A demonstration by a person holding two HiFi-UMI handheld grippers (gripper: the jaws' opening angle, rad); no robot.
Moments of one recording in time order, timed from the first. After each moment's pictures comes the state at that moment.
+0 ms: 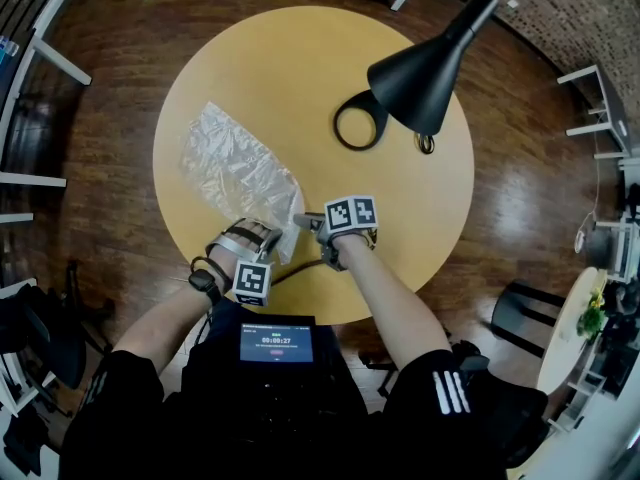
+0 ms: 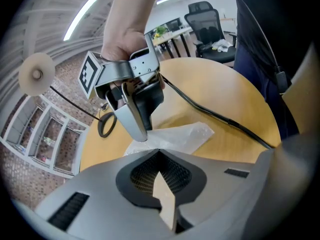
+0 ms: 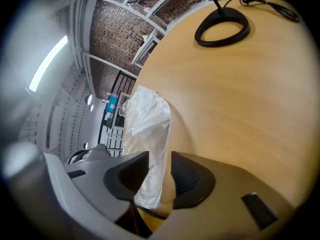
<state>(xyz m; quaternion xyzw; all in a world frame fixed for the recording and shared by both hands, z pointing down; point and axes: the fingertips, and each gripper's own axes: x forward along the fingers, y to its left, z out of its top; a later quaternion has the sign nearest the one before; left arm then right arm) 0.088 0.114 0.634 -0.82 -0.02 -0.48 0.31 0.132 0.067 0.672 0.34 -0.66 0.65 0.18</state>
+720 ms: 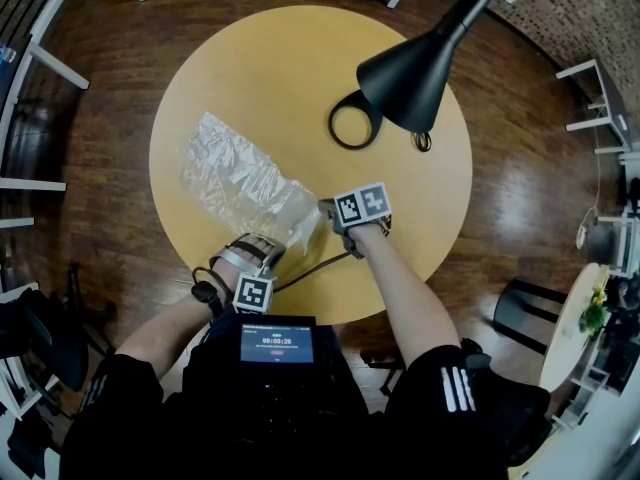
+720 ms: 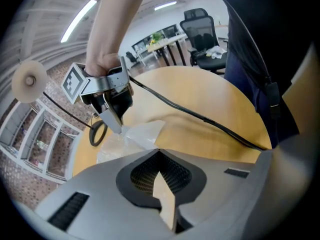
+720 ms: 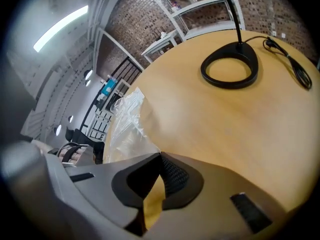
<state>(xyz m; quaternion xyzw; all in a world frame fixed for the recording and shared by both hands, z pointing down) 0.100 0.157 0.639 -0.83 -0.05 -0.47 0.30 0.199 0.051 0.669 0.36 -0.70 0.55 0.29</state>
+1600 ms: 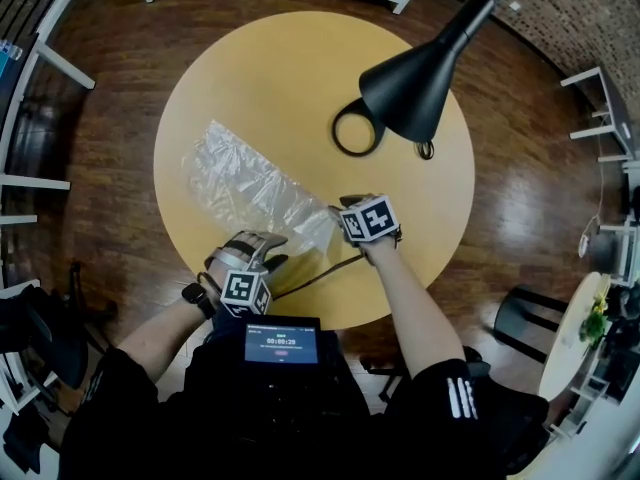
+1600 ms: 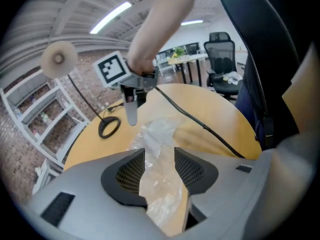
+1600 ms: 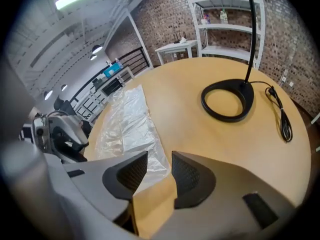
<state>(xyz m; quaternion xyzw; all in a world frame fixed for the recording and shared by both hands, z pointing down) 0.105 0.134 0.602 -0.89 0.00 -0.42 0.19 0.240 0.045 0.656 0.38 -0.72 0.42 0.39</state>
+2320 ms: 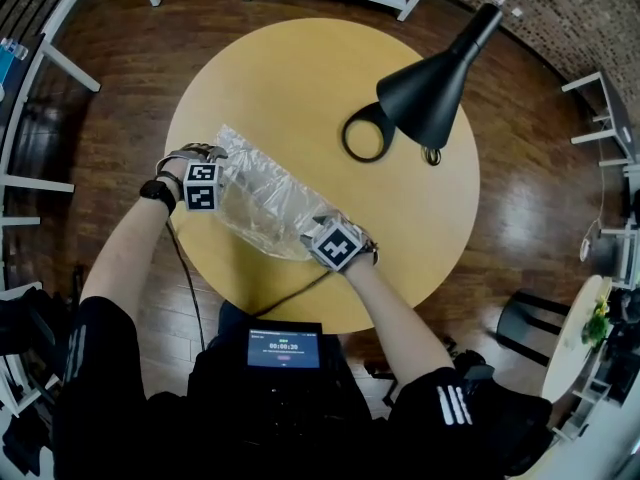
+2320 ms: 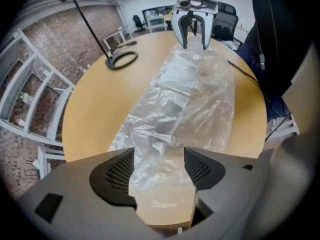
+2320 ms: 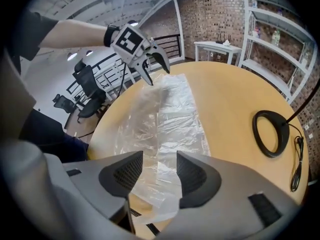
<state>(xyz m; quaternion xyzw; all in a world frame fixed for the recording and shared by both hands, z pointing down) -0.051 -0.091 0.687 -0.75 -0.09 -0.64 0.17 0.121 0.068 0.643 0.26 -0.78 0.30 0.48</state>
